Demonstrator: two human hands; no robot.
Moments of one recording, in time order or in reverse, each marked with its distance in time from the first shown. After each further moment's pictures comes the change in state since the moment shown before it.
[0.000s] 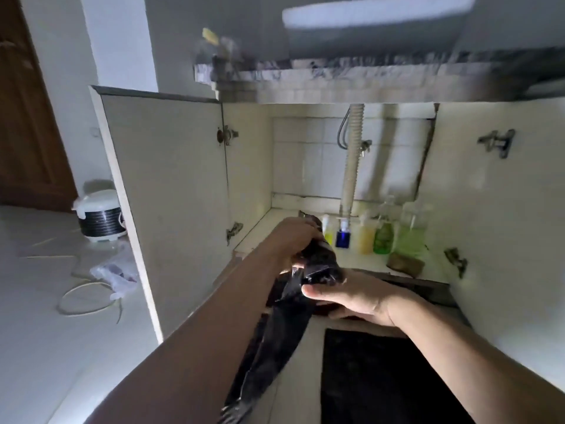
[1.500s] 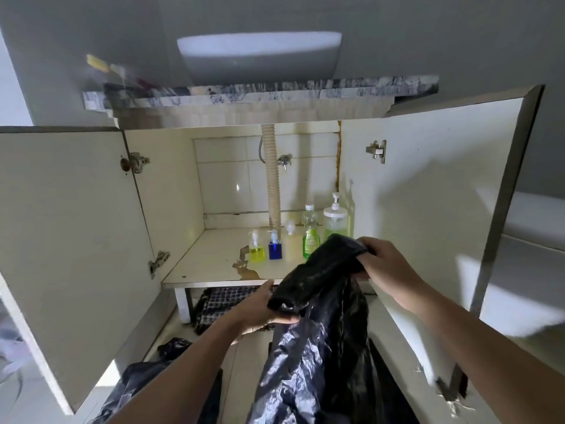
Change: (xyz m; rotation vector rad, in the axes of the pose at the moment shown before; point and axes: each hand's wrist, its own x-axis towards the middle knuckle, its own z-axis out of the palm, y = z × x) left_hand 0.033 -0.087 0.084 0.430 -0.405 0.097; right_hand -0.096 0.046 -0.129 -0.114 0.795 -0.183
